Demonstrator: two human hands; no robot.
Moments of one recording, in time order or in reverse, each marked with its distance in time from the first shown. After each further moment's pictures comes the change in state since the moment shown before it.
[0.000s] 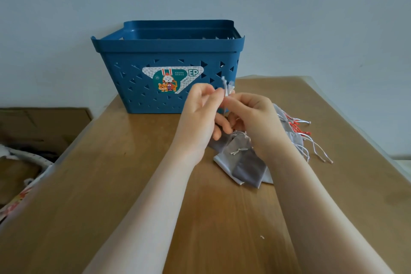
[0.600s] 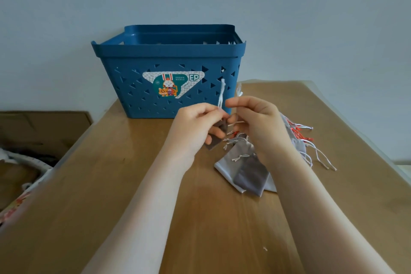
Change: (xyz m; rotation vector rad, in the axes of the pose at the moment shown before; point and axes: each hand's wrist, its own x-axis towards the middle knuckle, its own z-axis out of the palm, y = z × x) left_hand 0.010 -0.009 -0.016 0.236 0.021 -0.108; right_hand 0.010 0.008 -0.003 0.062 0.086 0.076
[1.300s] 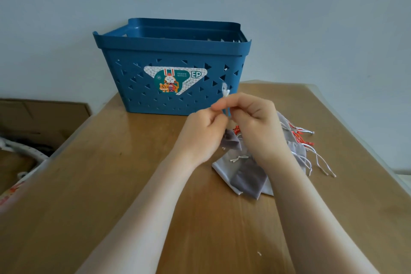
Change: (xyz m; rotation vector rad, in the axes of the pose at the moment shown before) left_hand 0.002 -0.010 0.011 0.218 -0.047 0.167; right_hand -0.011 -0.012 0.007 -0.236 -0.127 -0.302
